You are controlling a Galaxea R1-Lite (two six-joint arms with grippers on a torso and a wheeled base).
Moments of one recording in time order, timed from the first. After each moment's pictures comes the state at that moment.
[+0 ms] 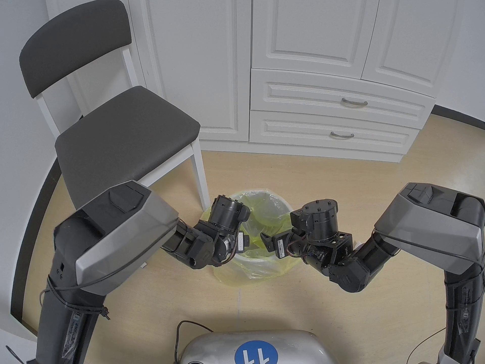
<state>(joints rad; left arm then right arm) -0.59 2.49 -1.44 -0.29 0.36 -0.41 0.60 2.32 -1.01 -0.93 -0.25 0.02</state>
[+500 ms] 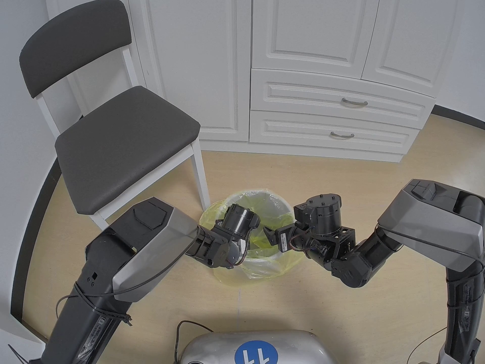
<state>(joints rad) -0.60 2.66 -1.70 -0.10 0.48 -0.51 0.58 2.32 -1.03 -0.94 -0.25 0.02</state>
